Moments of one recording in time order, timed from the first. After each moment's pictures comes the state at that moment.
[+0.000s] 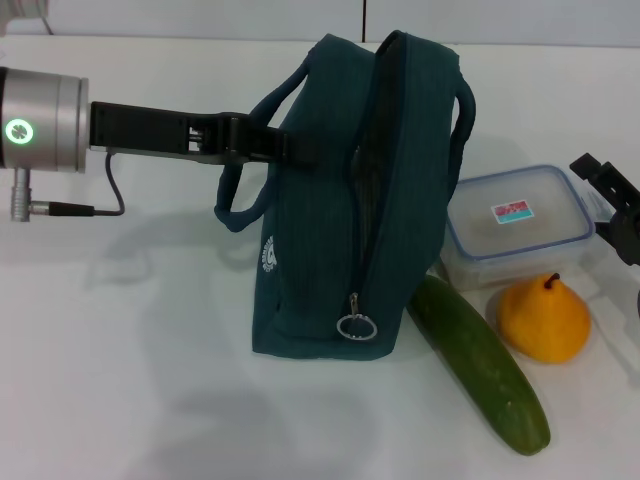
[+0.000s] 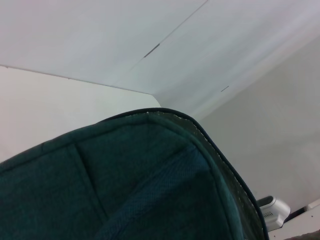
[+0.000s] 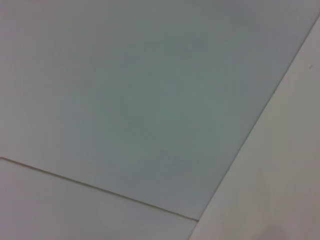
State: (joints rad) left arm -0.59 -2.05 0.80 0.94 1.94 1.74 -2.35; right arm 0.53 2.03 -0.85 0.16 -0.99 -1.31 1.52
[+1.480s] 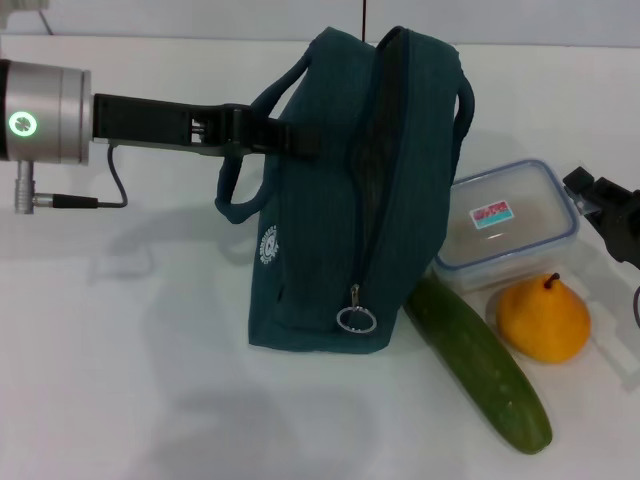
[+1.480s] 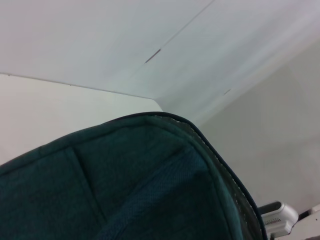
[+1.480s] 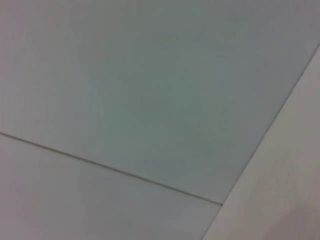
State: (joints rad) left arm -0.60 -2.05 0.80 0.94 1.94 1.73 -2.35; right arm 0.52 2.03 -0.85 0.14 -1.03 -1.37 1.55
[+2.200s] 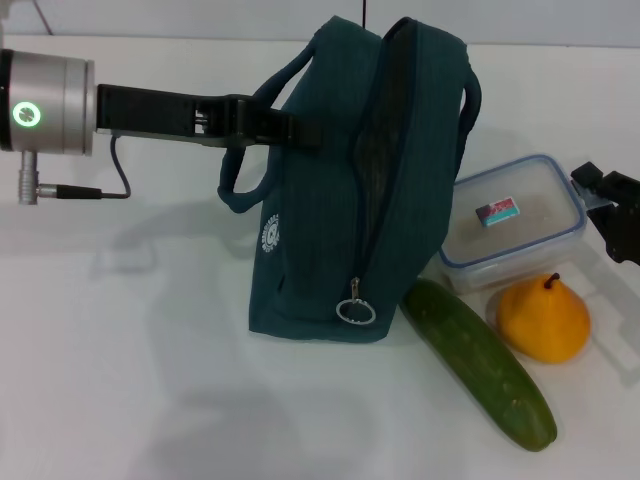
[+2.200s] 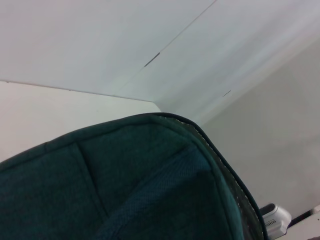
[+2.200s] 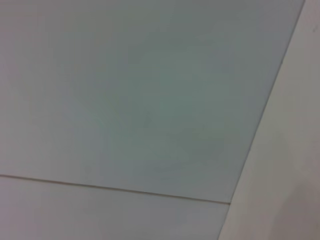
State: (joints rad) left arm -0.61 -2.05 0.80 0.94 1.94 1.72 -2.35; right arm 0.51 2.03 -0.85 0.13 -1.03 -1.38 1.75
